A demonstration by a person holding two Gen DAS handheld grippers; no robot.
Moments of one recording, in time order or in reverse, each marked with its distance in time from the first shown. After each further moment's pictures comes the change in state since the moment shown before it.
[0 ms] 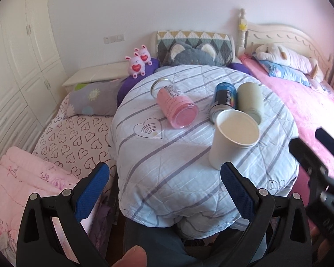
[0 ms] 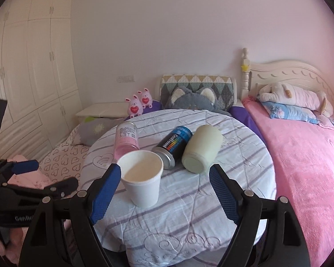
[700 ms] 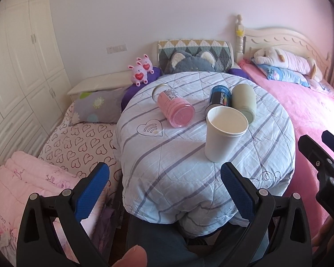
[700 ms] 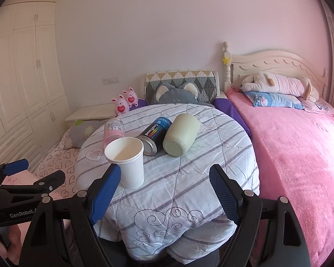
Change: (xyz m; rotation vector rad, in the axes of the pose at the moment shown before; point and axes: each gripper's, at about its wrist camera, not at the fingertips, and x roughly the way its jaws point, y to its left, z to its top) left arm -0.030 -0.009 -0.020 0.016 -0.064 0.033; right arm -0.032 -0.020 -0.016 0.065 0.008 -0.050
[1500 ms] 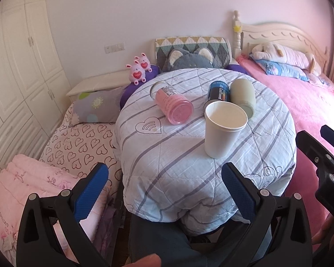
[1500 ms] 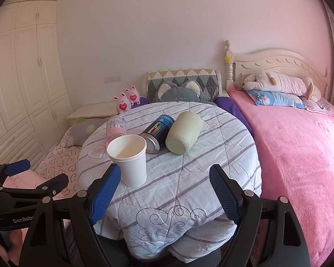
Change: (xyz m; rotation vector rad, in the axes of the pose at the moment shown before) left arm 0.002 -0.005 -0.004 0.030 0.014 0.000; right arm 0.001 0.003 -0.002 -0.005 0.016 0.009
